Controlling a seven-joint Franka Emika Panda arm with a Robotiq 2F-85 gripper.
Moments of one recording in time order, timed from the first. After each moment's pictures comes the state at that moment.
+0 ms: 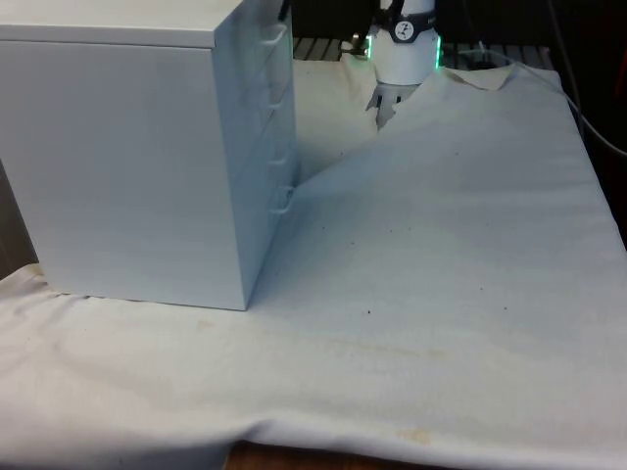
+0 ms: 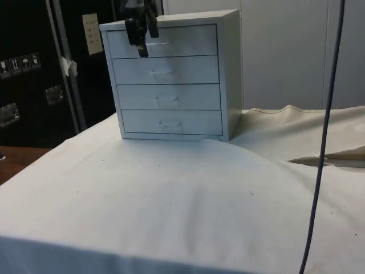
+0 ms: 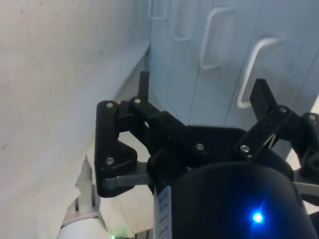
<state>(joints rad) 0.78 0.19 -0.84 -1.93 -0.29 2.12 0.08</state>
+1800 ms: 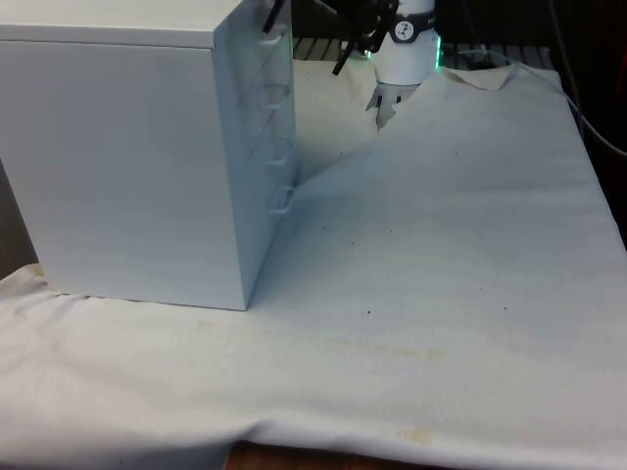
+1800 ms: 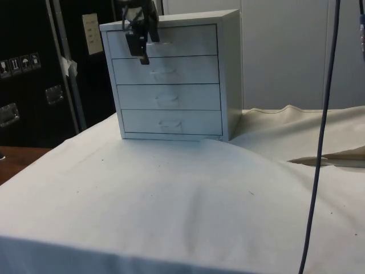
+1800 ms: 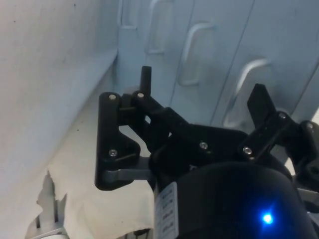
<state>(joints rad) 0.80 0.26 -0.86 -1.94 -0.39 2.18 0.18</state>
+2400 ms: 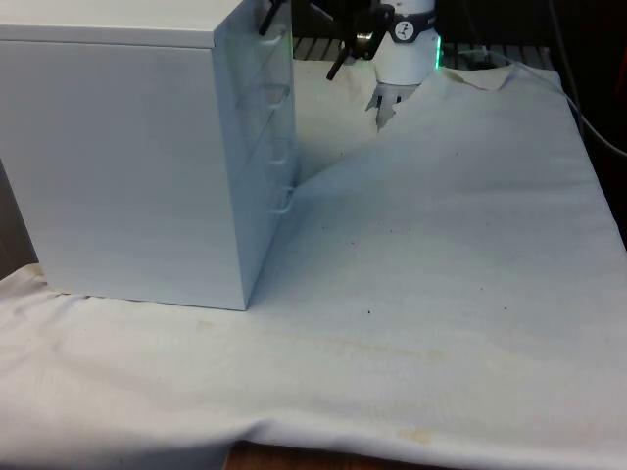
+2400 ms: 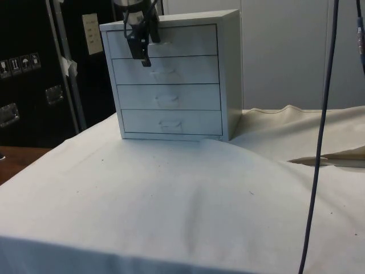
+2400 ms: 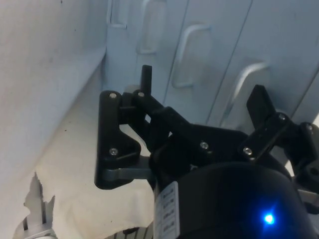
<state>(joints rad) 0.80 0.28 -0.86 -1.94 -0.43 2.18 0.20</state>
